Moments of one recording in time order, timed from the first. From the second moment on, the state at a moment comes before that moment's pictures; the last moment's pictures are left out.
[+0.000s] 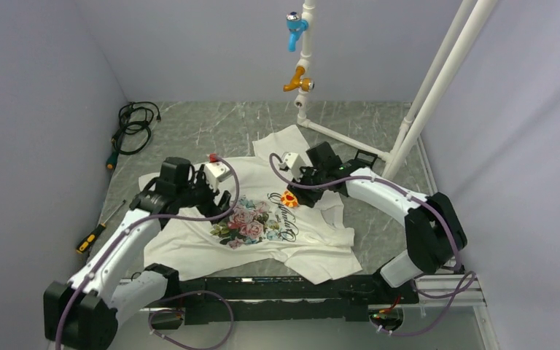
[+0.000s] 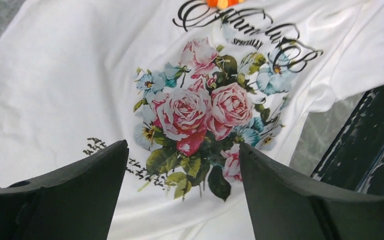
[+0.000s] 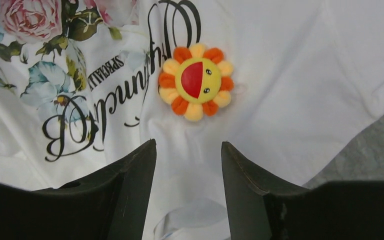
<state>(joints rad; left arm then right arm) -0.32 1.03 0.76 -0.53 0.53 0.37 0.58 1.50 1.01 -0.49 -0.30 -0.44</state>
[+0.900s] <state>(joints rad) -0.08 0.83 0.64 -0.44 0.50 0.08 0.72 1.78 1.09 -0.35 -0.12 -0.55</state>
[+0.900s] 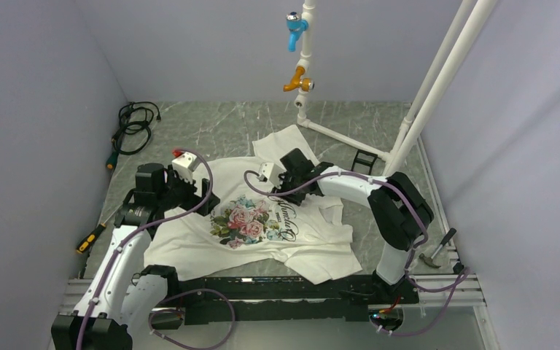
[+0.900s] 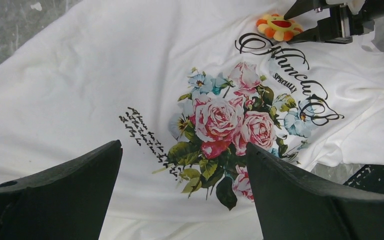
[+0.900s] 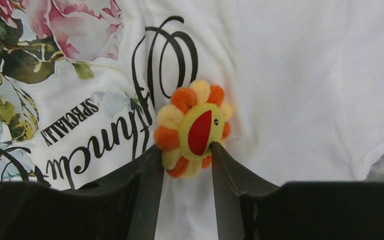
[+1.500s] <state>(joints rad) -0.08 0.88 0.65 -0.36 0.52 0.20 0.66 1.83 1.22 -0.41 -0.20 -0.45</state>
